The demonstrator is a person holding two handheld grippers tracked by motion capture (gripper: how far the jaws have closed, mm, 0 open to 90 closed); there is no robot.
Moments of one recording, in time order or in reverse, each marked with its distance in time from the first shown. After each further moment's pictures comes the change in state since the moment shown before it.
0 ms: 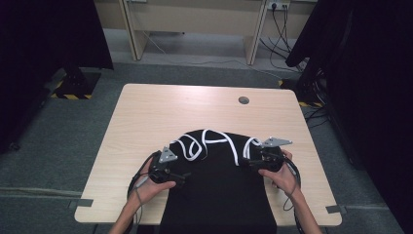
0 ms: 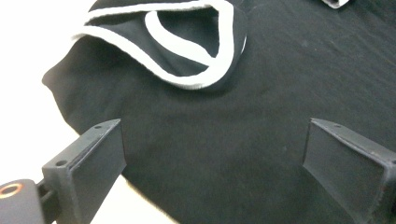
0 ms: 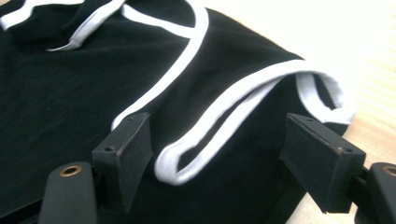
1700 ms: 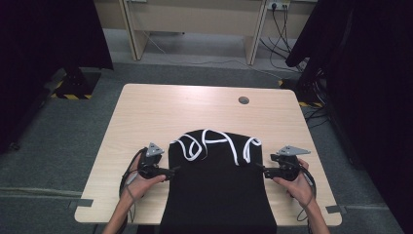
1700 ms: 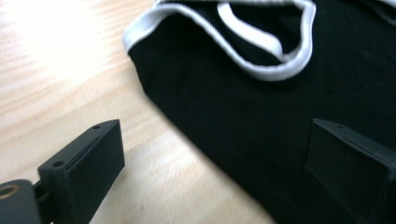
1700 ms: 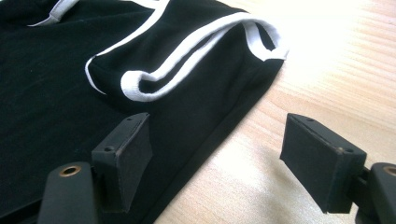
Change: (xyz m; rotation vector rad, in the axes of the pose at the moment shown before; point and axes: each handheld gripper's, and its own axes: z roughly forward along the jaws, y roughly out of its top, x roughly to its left) left arm 0.034 -0.008 -0.005 -0.015 0.057 -0.135; right arm -0.018 -0.034 -0.033 -0.014 -0.043 0.050
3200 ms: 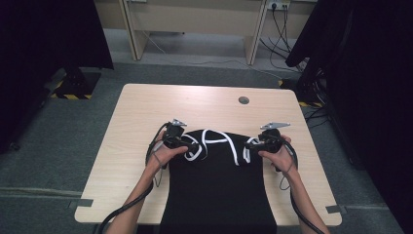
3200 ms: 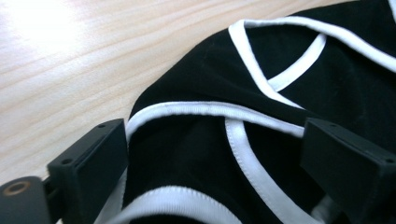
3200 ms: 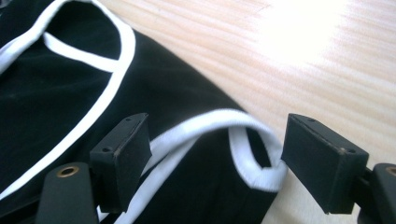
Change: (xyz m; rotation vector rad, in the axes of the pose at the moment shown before) left arm 0.007 0.079 0.080 0.086 -0.049 -0.030; right arm -0.020 0.066 0.065 0.060 -0.001 0.012
